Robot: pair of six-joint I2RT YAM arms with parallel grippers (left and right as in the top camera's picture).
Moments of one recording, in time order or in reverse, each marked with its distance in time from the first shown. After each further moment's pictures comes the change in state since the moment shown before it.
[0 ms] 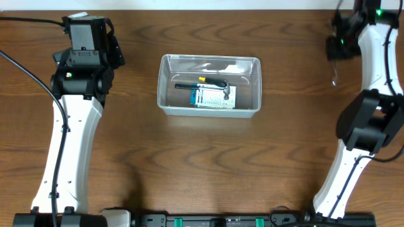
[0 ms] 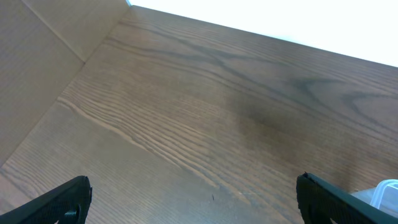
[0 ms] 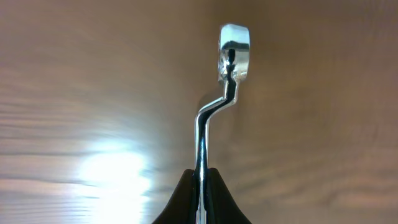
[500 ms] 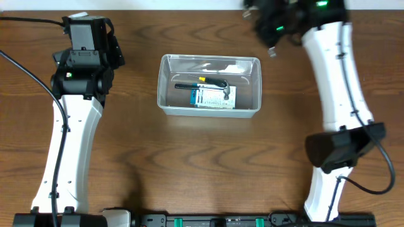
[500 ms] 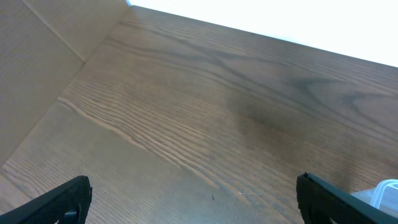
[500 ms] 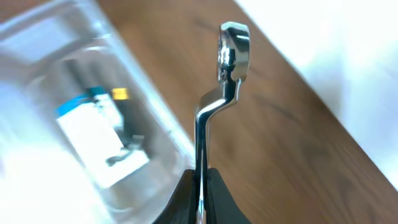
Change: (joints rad) left arm 0.000 0.000 0.000 0.000 0.000 0.000; right arm 0.468 -0.208 0.121 -0.081 -0.226 -0.332
